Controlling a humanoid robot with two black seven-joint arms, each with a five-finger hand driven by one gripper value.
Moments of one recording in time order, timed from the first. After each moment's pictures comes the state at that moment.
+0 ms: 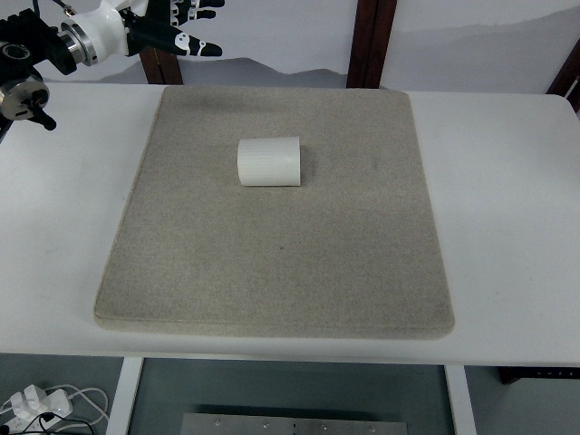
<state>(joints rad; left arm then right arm) -1.19 0.54 -0.43 -0.76 0.59 -0.44 -0.30 0.00 0.00 -0.01 0.16 -0.04 -0.01 -0.03</state>
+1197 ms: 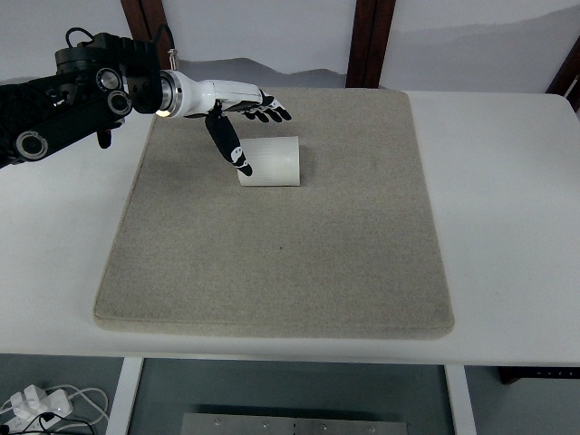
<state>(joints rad) -1.28 0.44 -0.25 -1.01 1.05 -0.42 0.13 0.00 0.00 -0.01 0.16 -0.04 -0.01 -0.03</state>
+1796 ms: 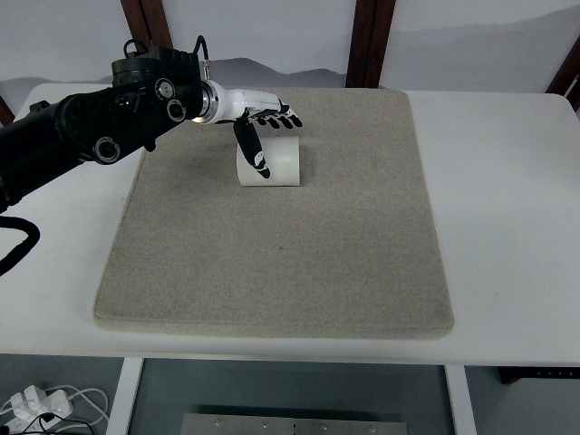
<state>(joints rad) -1.29 0.22 -0.25 -0.73 1.14 -0.43 0.14 0.00 0.00 -0.01 0.16 -0.04 -0.01 -0.03</state>
